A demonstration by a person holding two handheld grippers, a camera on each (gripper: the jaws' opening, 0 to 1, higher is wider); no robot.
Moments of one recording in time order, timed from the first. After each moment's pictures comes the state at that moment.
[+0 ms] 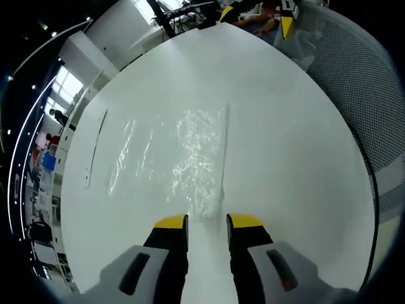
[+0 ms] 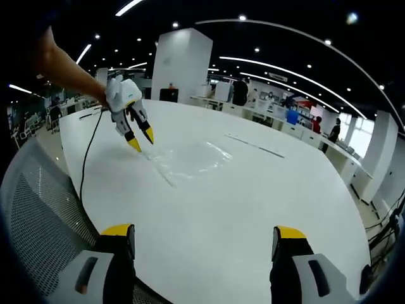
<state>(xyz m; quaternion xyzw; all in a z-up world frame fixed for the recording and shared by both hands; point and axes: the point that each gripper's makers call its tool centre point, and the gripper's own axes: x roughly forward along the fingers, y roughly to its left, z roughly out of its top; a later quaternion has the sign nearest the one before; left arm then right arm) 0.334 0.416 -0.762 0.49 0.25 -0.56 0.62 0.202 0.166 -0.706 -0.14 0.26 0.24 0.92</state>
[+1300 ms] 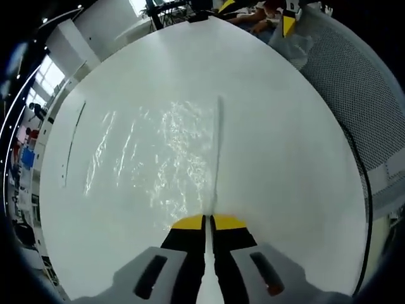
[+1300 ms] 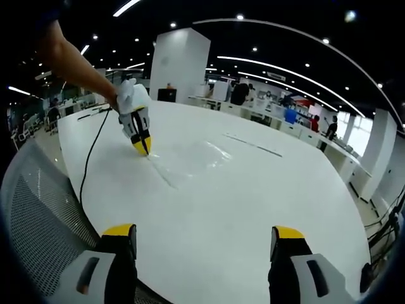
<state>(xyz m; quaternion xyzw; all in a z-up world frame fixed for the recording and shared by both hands) 0.334 0.409 -0.777 0.46 0.31 -0.59 0.58 0.202 0.163 -0.706 -0.14 0.26 0.24 0.93</state>
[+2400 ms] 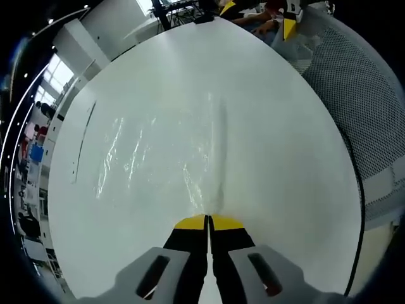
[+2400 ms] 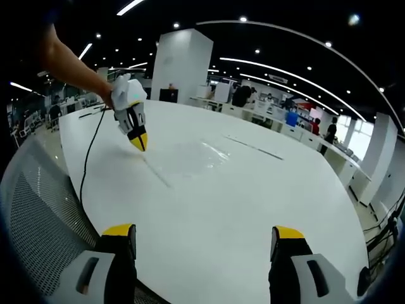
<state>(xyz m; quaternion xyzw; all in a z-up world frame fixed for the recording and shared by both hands) 0.324 0.415 -0.759 0.47 0.30 -0.56 0.61 0.203 0.164 -0.703 -0.15 0.25 0.24 0.93</state>
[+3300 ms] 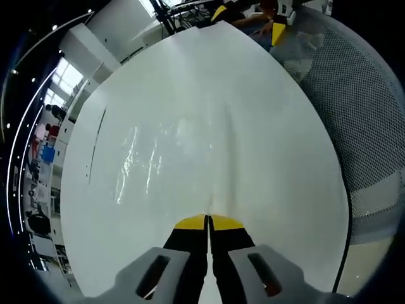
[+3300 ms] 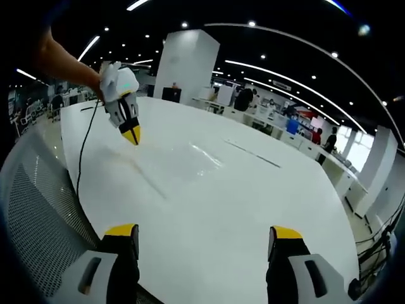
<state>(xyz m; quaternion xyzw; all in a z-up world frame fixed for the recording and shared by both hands) 0.296 0.411 -0.735 0.48 0.28 -0.53 0.63 0.206 0.164 -0.694 -0.19 0.24 0.24 0.92</state>
